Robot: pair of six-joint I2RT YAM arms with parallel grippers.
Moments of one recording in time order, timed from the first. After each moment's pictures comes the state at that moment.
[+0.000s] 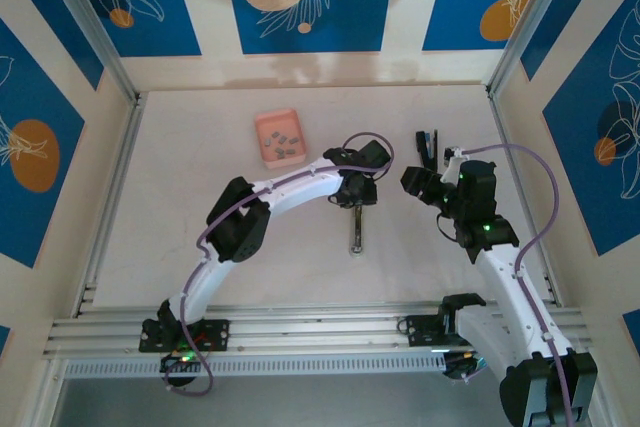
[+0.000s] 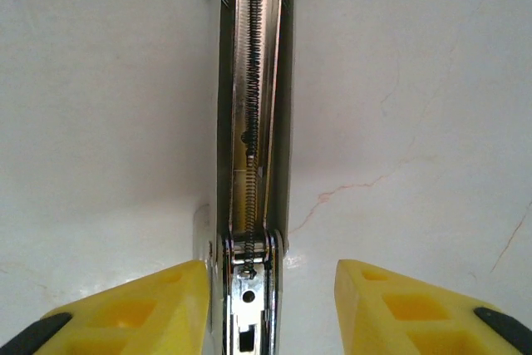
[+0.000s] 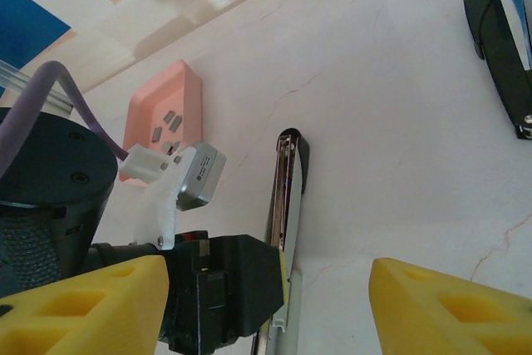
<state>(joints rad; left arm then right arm) -0.93 2.30 1.98 -0.89 -0.05 -0.92 0.08 0.83 0.64 -0.32 -0.31 0.51</state>
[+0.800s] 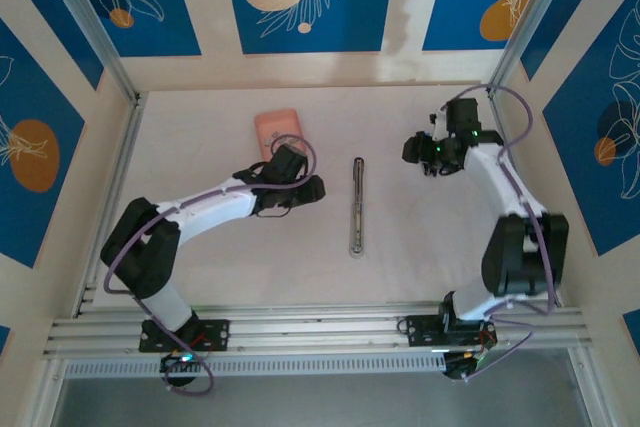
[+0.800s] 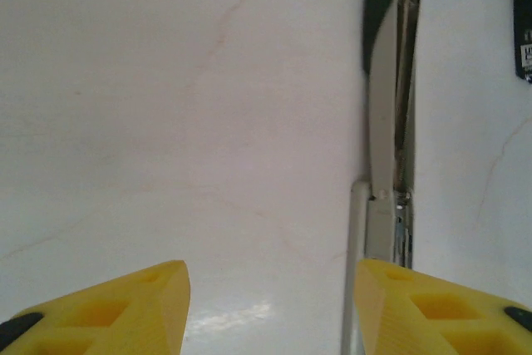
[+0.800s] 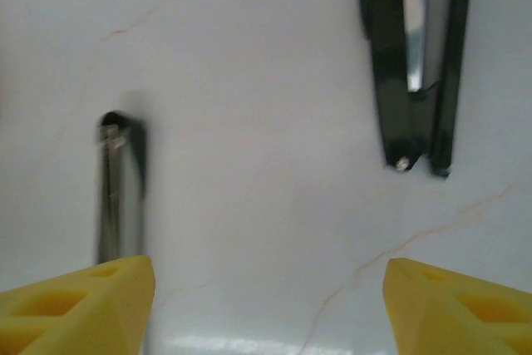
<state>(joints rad) -0.69 1.63 1.04 -0.28 0.08 -0.82 0.00 1.65 1.32 -0.76 -0.16 0.16</state>
